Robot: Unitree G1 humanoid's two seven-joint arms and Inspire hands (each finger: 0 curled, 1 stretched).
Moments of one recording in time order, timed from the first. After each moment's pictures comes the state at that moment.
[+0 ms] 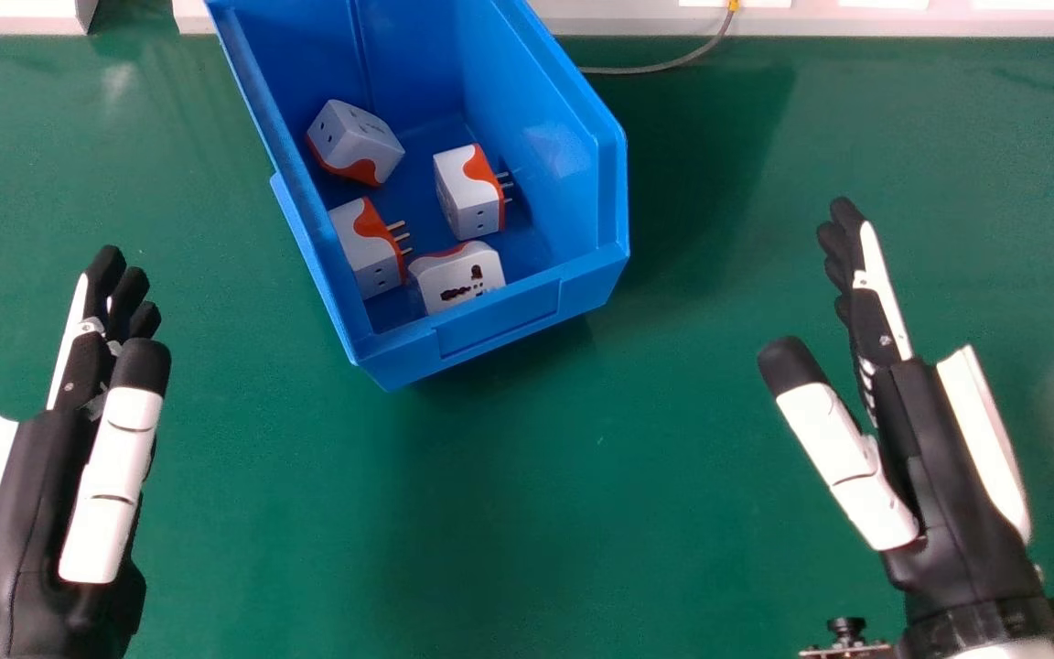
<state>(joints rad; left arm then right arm) 0.51 0.11 0.26 -0.34 -0.24 -0.24 -0.26 0.48 -0.12 0.09 -0.43 -0.28 -0.21 0.00</state>
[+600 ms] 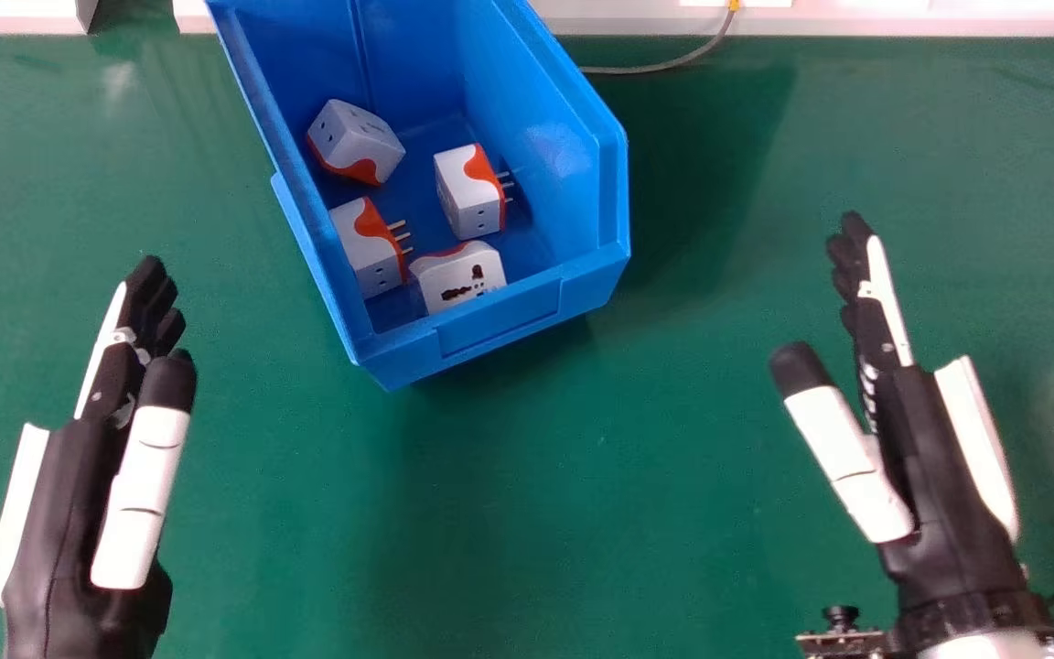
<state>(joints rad) 0.46 0.10 0.23 -0.20 -0.20 -0.38 -0.26 0.41 -0.11 0.04 -0.31 -0.21 -0.26 0.00</state>
